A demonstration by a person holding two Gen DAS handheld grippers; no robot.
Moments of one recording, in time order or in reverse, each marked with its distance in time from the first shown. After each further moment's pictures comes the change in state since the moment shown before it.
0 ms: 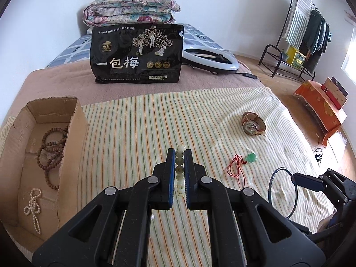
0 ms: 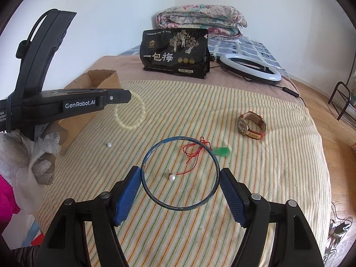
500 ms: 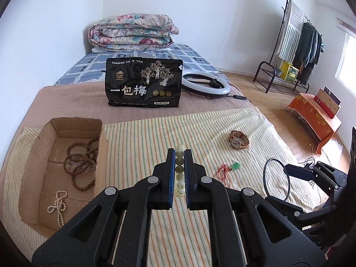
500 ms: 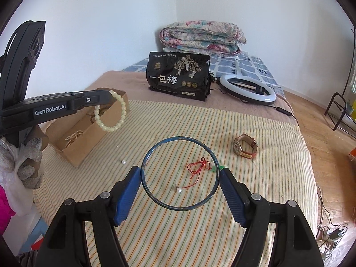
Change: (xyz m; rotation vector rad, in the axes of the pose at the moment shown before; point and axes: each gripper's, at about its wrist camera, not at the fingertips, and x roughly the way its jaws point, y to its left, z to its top) left arm -0.083 0.010 0.008 -0.002 -0.120 -0.016; right arm -0.047 0.016 0.020 -0.023 -0.081 -0.010
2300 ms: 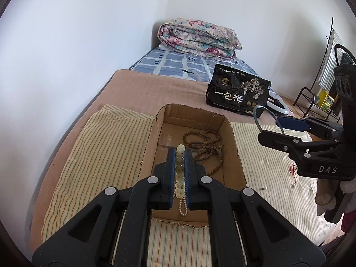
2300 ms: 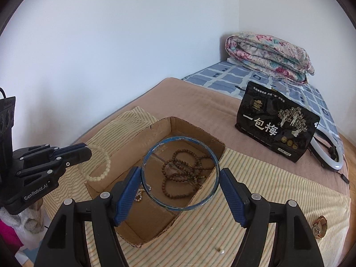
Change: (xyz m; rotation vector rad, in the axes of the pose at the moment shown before) left arm -0.081 0.207 -0.045 -0.198 -0.044 0.213; right arm 0.102 0.198 0.131 -0.191 0.009 0.224
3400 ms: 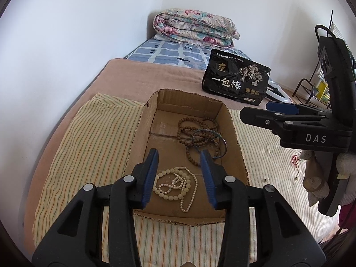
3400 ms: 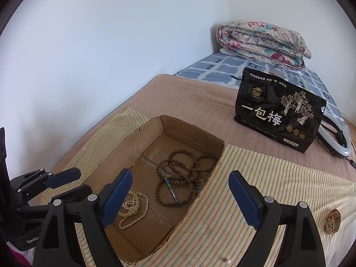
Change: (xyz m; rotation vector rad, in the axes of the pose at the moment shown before) left arm 0.020 -0.009 -0.012 0.017 0.054 -0.015; right arm 0.029 -0.019 0.004 0.095 0.013 0.006
